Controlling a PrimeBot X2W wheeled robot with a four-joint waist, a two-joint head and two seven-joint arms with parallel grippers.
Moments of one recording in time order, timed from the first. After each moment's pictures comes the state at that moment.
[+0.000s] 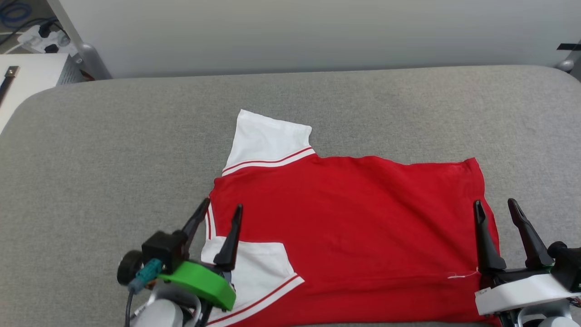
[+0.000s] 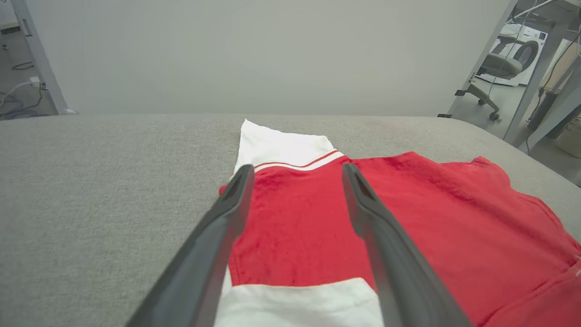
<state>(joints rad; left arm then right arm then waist) -0.08 0.15 -0.24 0.20 -0.30 -0.13 -0.26 0.05 -0.18 0.01 -0.01 0.31 0.13 -0.24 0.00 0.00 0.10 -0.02</state>
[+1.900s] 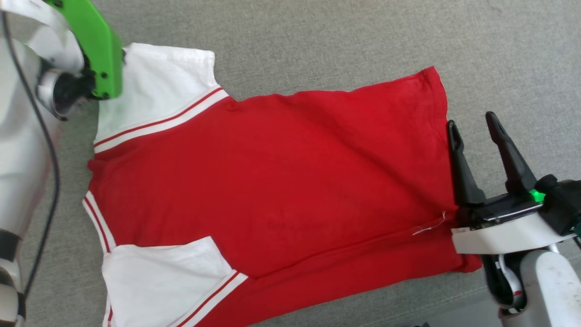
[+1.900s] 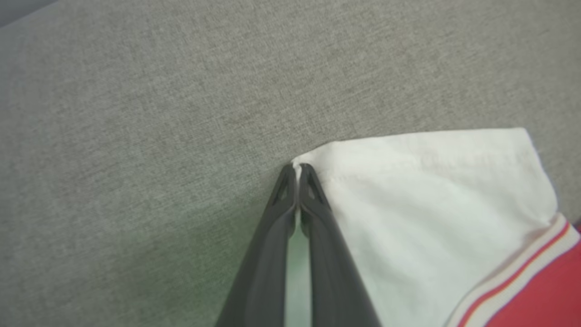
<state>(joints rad) -1.17 0.54 -0.70 0.78 -0.85 -0.13 0.65 -0.18 -0.16 0.12 -0.12 0.27 0.13 -0.24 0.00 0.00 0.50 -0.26</state>
